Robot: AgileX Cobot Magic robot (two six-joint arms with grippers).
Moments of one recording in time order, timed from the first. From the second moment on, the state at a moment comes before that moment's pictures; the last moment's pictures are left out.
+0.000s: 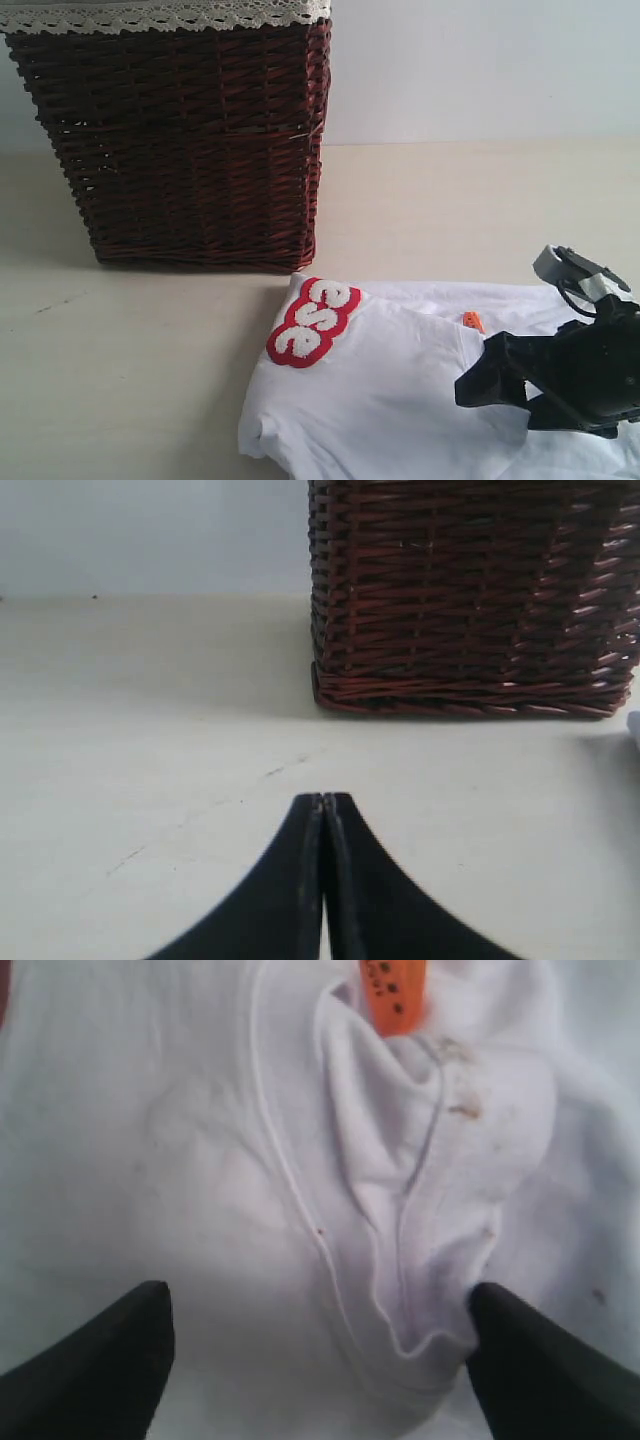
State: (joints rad) left arm -0.10 0.01 0.00 -0.03 0.35 0.00; right arm 0.08 1.58 -0.45 1.21 0.59 -0.92
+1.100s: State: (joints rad) left arm -0.10 0.01 0.00 -0.03 0.35 0.00; right arm 0.25 1.67 -0.43 1.53 0.58 -1.22
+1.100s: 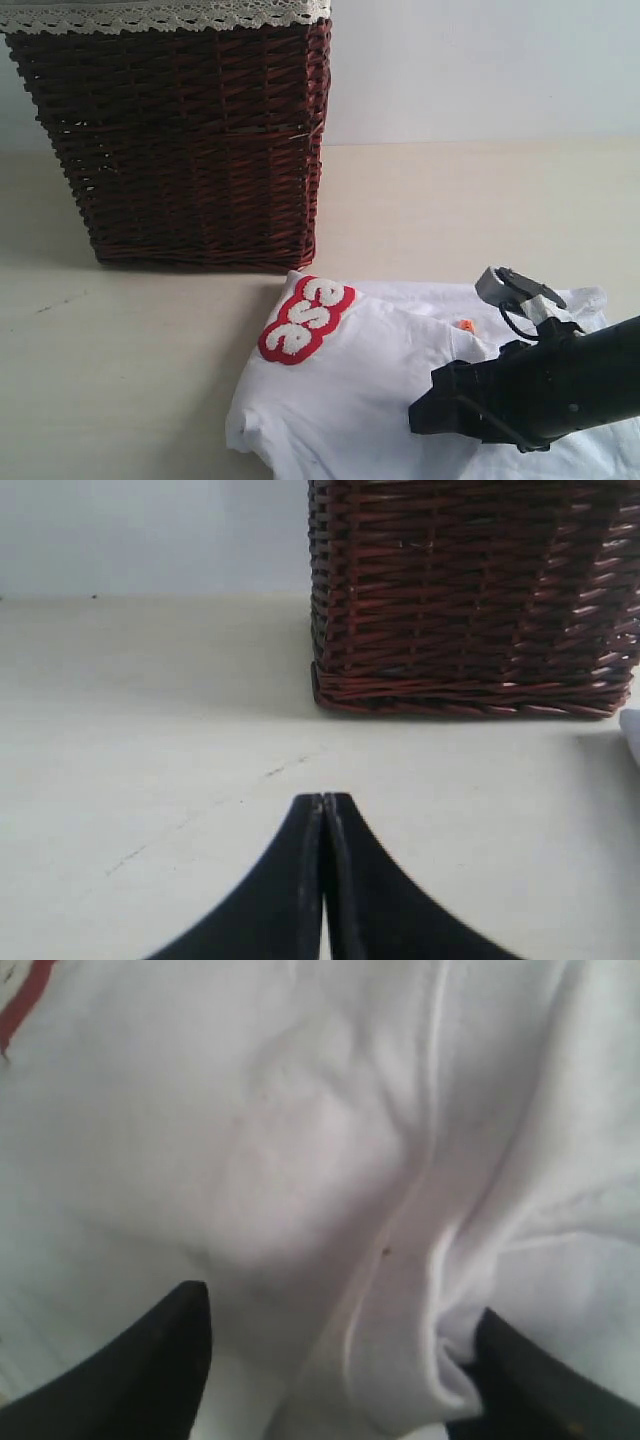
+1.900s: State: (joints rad) left arm -0.10 0.01 0.00 -0.03 0.35 0.00; right arm 0.25 1.44 -0.72 0.82 0.77 -0.58
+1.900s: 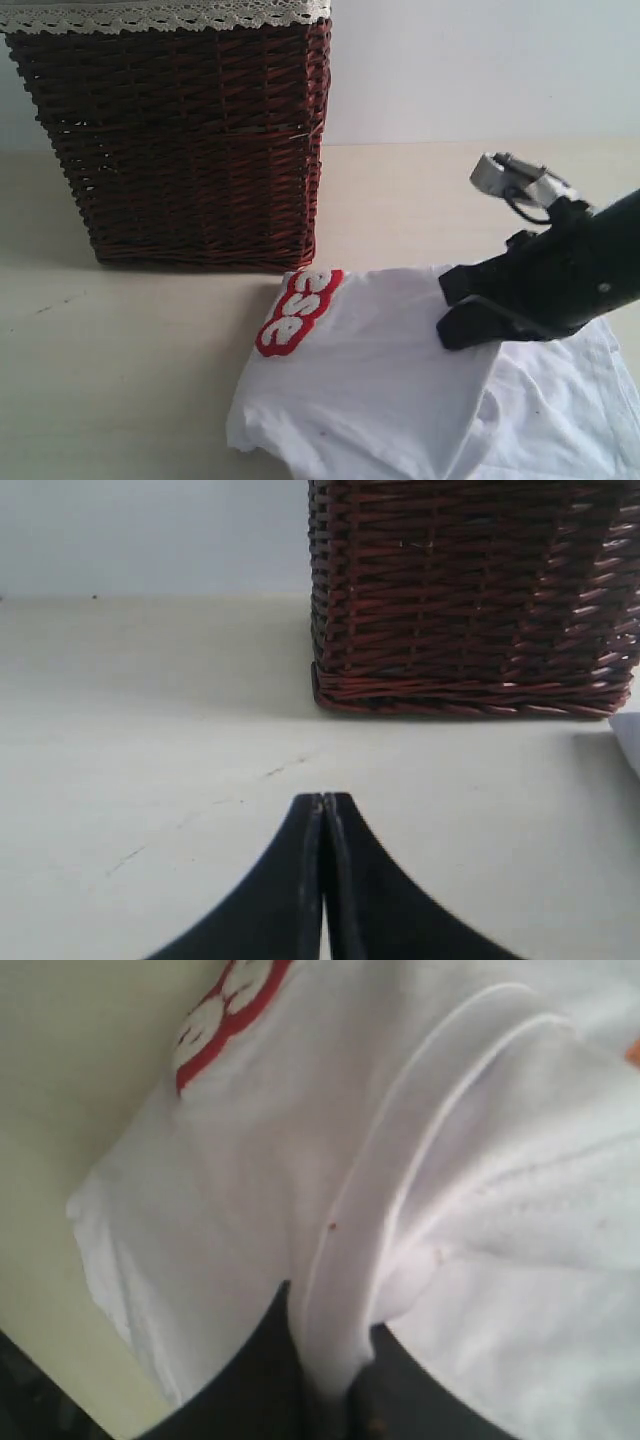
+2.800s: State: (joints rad) left arm -0.10 0.01 0.00 -0.03 0.35 0.00; right arm 0.25 1.29 -0.84 -0.42 1.08 0.38
